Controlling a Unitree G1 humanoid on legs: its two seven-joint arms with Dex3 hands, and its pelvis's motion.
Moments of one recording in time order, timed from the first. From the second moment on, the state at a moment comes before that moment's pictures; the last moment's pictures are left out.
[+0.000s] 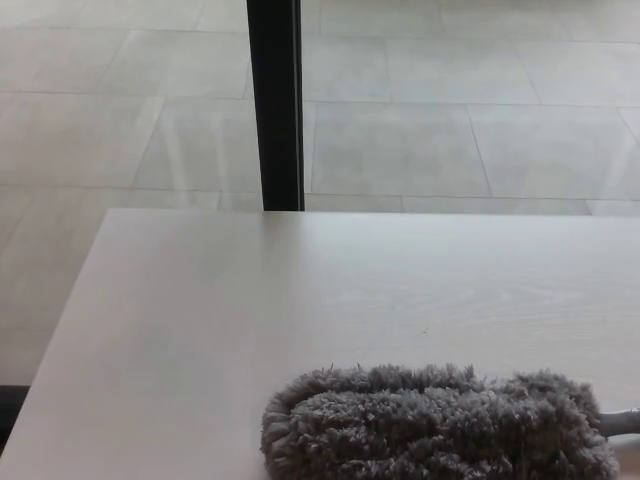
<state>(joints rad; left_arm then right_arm) -0.09 0.56 0.55 1.21 -0.14 -0.07 -0.08 0.11 -0.46 -0.59 0.99 0.07 -0.23 -0.06</state>
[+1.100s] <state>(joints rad) -0.12 0.56 0.62 1.25 -0.21 -0.07 -0.11 -0.25 -0.62 -0.22 0.22 0.14 -0.15 0.16</state>
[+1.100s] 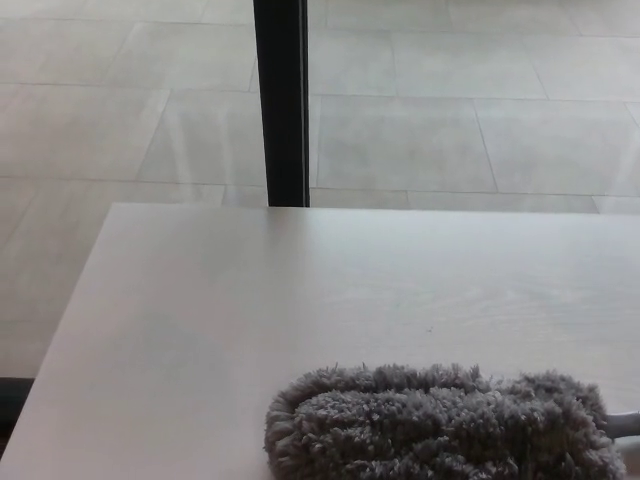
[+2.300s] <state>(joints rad) -0.13 0.56 0.59 1.25 -0.22 -0.07 -0.12 -0.21 -0.83 0.38 0.43 -0.34 -0.34 0.14</state>
